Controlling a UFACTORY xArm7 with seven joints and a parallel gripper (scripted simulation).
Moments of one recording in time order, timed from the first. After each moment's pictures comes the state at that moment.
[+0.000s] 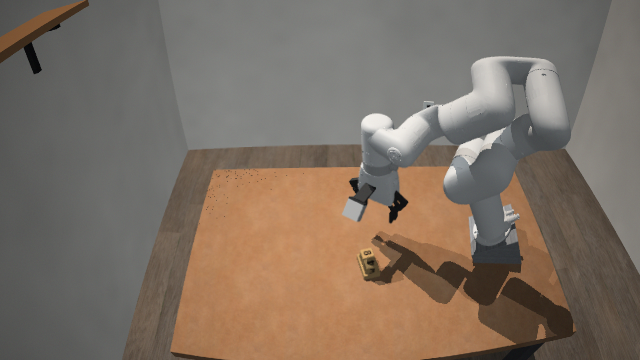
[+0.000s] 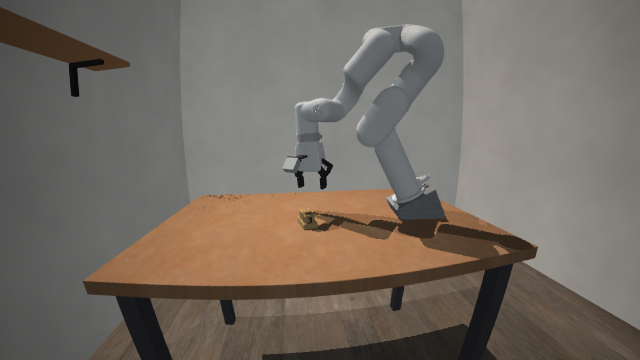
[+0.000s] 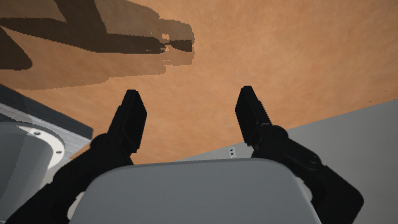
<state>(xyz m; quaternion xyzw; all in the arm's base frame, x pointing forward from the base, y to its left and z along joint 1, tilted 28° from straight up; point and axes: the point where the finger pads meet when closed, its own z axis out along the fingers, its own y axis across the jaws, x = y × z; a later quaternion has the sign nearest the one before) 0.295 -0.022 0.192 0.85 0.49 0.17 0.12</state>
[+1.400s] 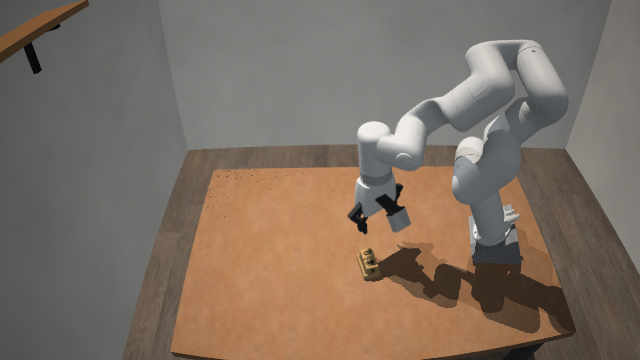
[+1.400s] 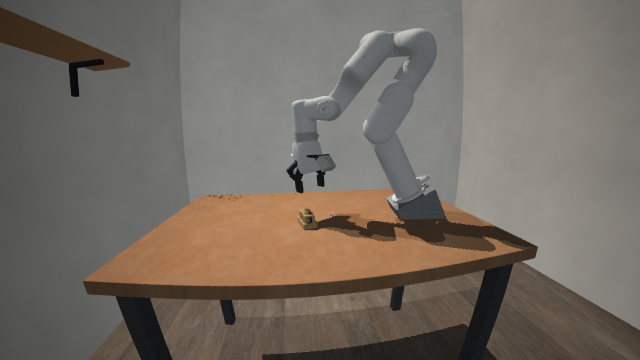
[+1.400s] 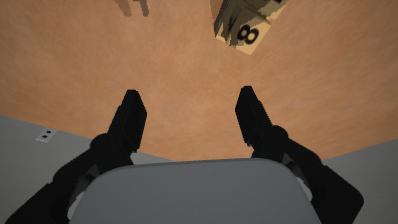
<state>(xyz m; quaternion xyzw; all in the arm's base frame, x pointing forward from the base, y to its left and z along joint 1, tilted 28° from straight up) 0.297 0.012 0.195 0.42 0.89 0.06 0.19</state>
